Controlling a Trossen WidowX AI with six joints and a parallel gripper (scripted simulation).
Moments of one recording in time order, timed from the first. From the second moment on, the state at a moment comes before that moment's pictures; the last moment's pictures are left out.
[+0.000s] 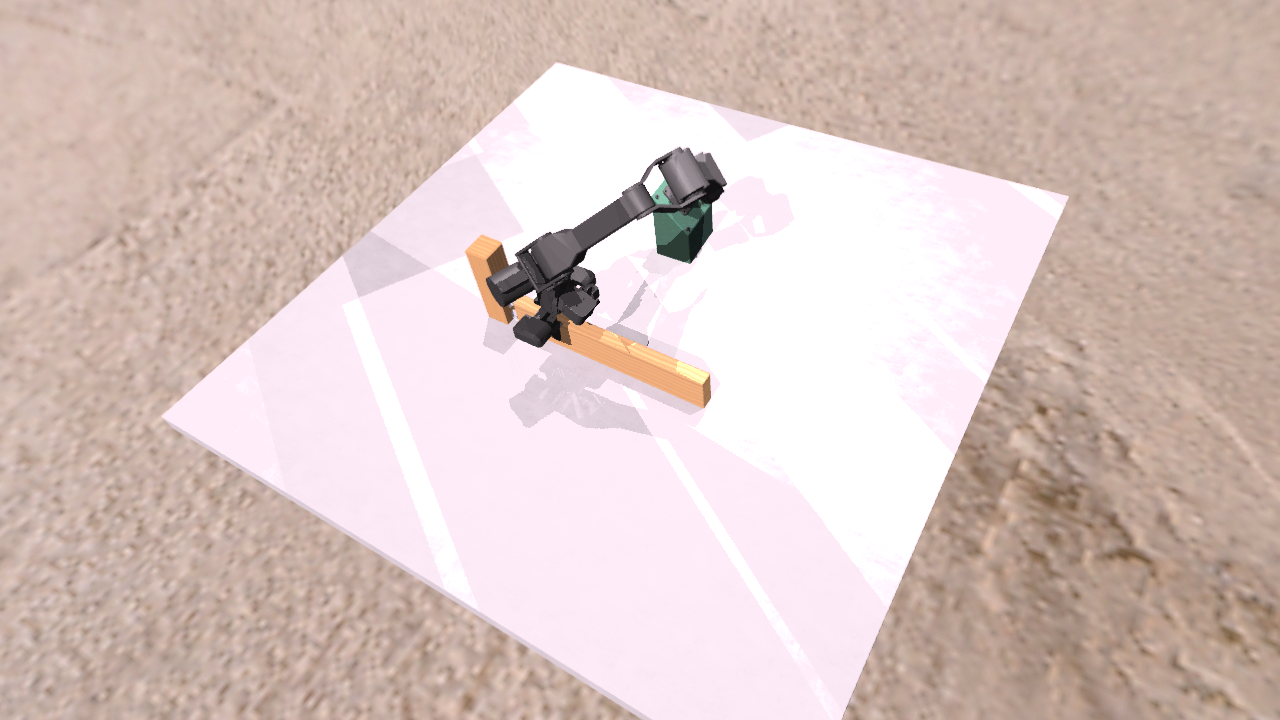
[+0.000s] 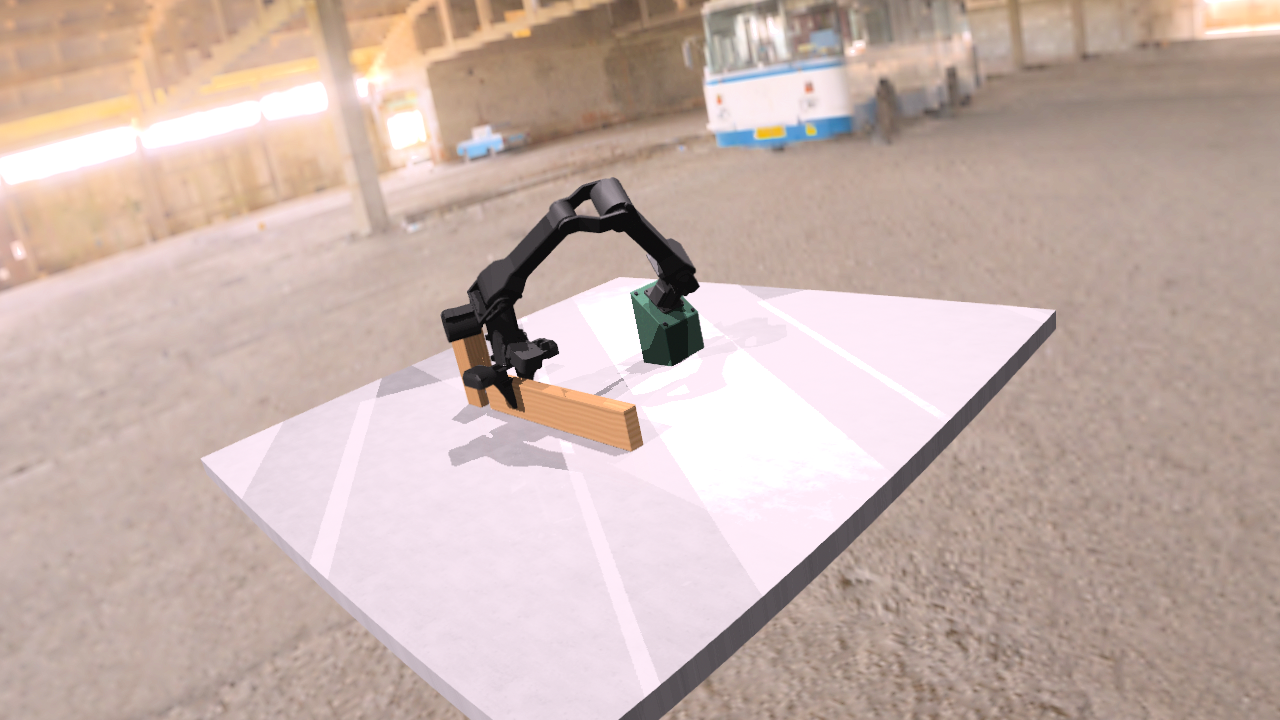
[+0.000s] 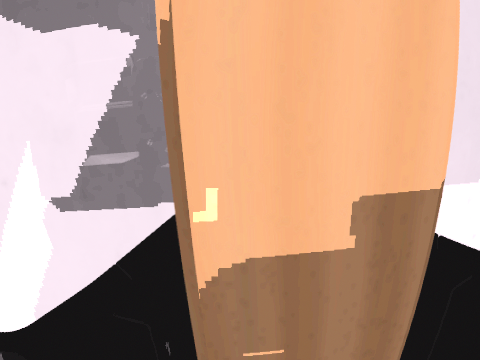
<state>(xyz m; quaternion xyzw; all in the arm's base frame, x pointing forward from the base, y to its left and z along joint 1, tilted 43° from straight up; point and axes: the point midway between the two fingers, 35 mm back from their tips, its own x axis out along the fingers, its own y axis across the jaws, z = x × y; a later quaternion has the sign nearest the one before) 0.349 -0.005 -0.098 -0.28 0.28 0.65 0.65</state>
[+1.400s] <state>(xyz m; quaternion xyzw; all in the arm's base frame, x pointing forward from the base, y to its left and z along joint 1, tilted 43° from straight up) 0.343 -0.005 -0.097 -0.28 0.29 0.65 0.65</state>
